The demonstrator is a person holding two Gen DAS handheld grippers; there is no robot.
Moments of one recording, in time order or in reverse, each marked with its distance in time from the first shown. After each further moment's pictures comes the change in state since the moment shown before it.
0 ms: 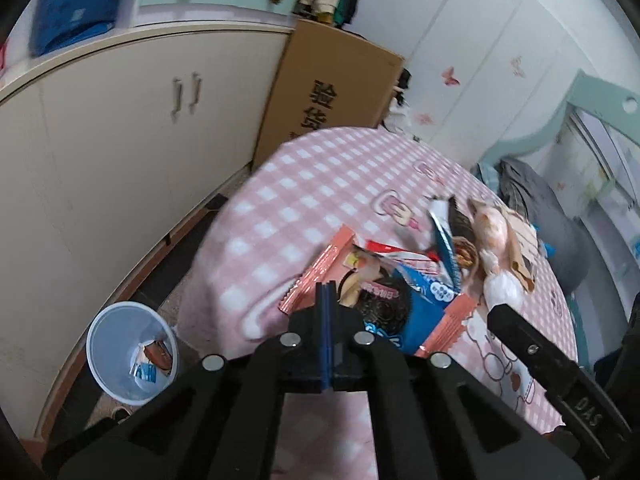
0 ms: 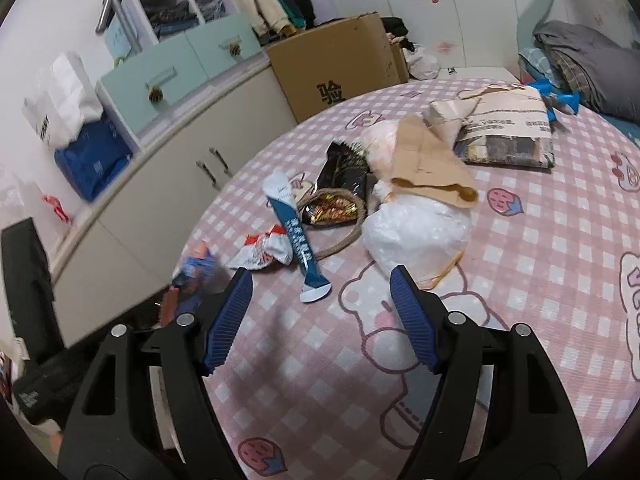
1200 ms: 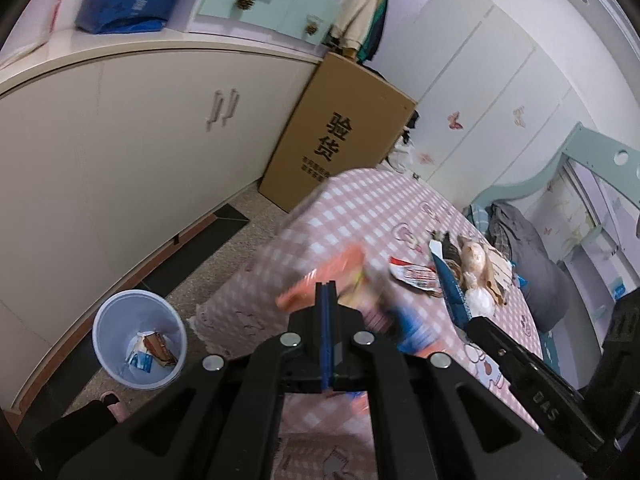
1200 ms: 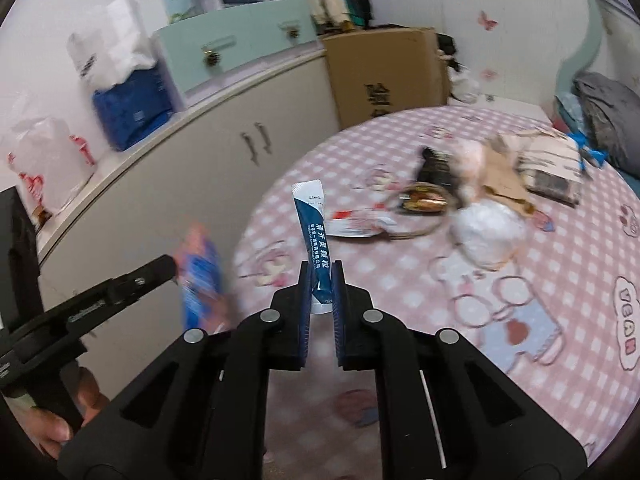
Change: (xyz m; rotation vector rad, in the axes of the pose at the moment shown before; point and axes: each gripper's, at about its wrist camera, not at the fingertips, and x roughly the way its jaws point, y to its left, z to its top) left arm -0.085 0.061 -0.019 -0.126 -0.097 -0.044; right arm -0.032 0.082 -0.024 -0.202 0.016 0.049
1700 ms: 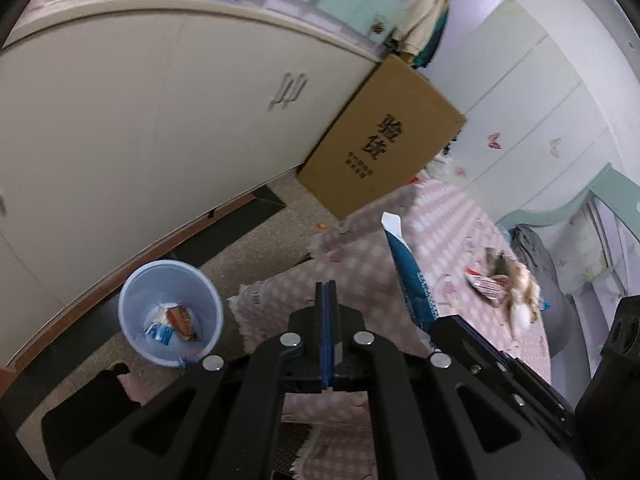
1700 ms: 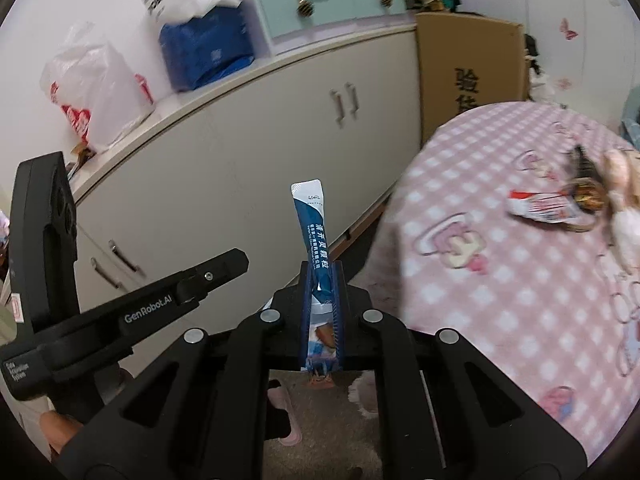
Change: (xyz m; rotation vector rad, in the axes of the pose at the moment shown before) left arm -0.007 0.094 -0.002 -0.149 0.043 0.074; right arm 0.062 0.114 -0.022 -0.146 0.112 0.163
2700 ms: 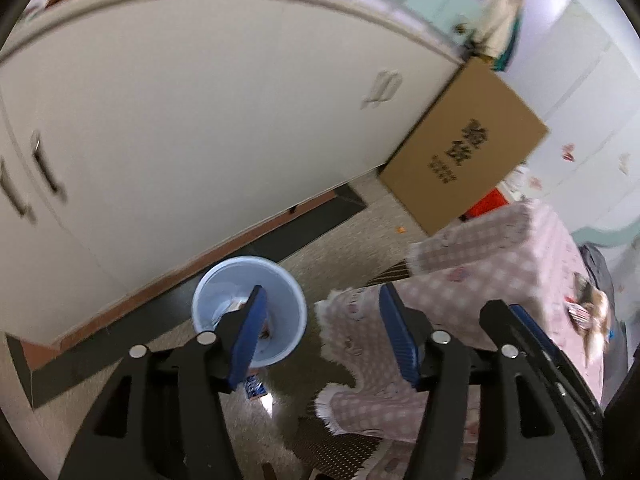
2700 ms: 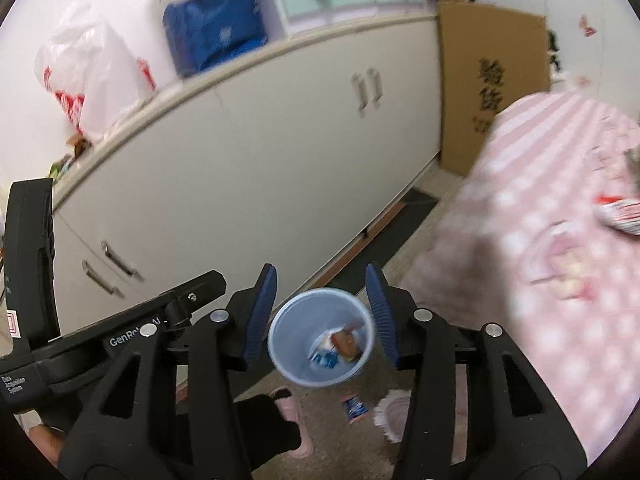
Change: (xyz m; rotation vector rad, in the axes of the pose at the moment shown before) left arm 0.011 0.050 0.021 -0.044 -0.002 0.231; right arm 0.049 0.018 0.008 0.001 -0.016 0.009
